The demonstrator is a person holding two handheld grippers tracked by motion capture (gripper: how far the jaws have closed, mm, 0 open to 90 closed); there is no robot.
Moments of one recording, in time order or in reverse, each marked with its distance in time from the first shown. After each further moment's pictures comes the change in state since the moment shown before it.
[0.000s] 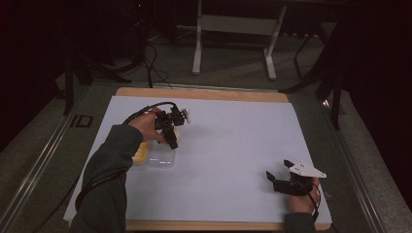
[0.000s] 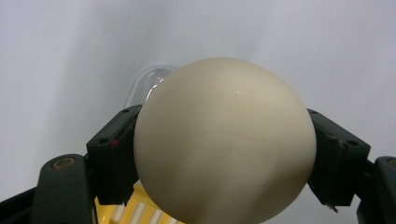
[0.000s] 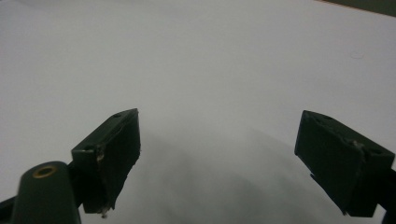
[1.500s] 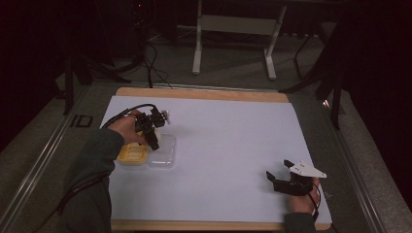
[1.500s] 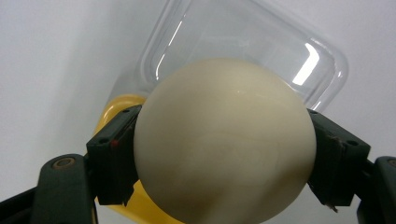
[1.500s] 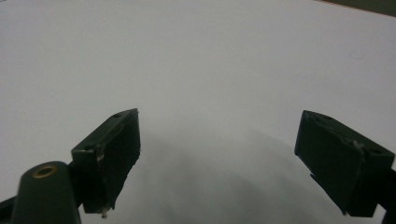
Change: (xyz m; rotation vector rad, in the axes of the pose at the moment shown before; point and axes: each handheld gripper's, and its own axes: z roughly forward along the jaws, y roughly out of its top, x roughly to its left) left arm 0.018 -0.054 0.005 0.052 0.046 -0.091; right arm 0.000 0.000 0.000 -0.002 0.001 0.001
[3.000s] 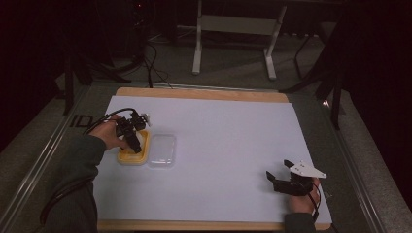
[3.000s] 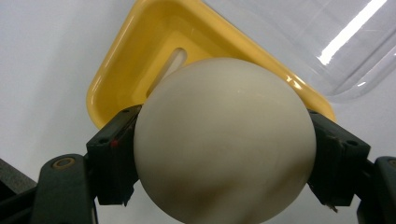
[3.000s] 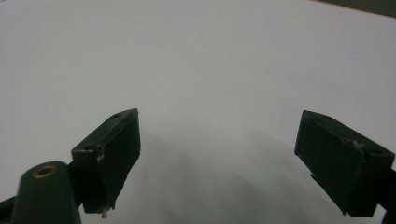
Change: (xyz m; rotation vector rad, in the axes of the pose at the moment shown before) left arm 0.023 -0.051 0.021 0.023 0.011 -0.107; right arm 0.000 0.000 0.000 -0.003 -0.002 -0.003
